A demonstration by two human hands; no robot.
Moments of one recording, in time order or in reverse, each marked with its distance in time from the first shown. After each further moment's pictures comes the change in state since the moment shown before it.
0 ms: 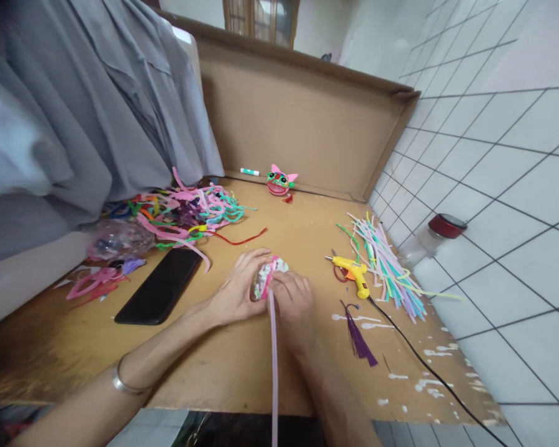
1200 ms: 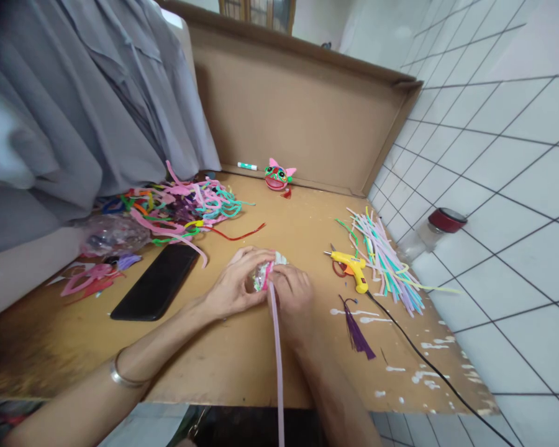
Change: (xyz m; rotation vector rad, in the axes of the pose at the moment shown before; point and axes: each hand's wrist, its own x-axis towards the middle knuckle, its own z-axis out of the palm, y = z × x) left_hand 0.001 -0.002 -0.001 -0.057 0.015 0.049; right_hand 0.003 -0.001 0.003 -0.020 0.047 0.049
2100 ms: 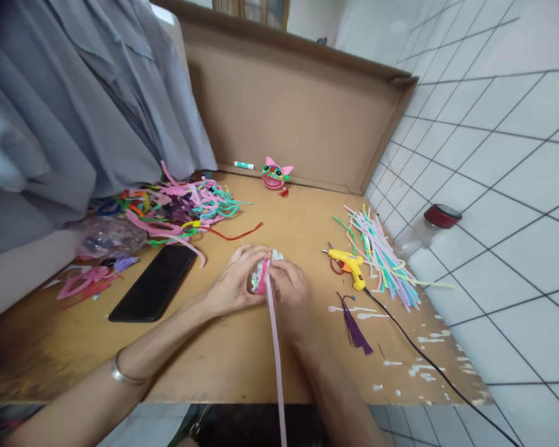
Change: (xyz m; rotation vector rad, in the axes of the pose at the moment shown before) left_hand 0.000 -0.007 0.003 0.062 -0.068 -0.034; right_hand 0.004 -0.003 0.002 0.140 -0.005 0.130
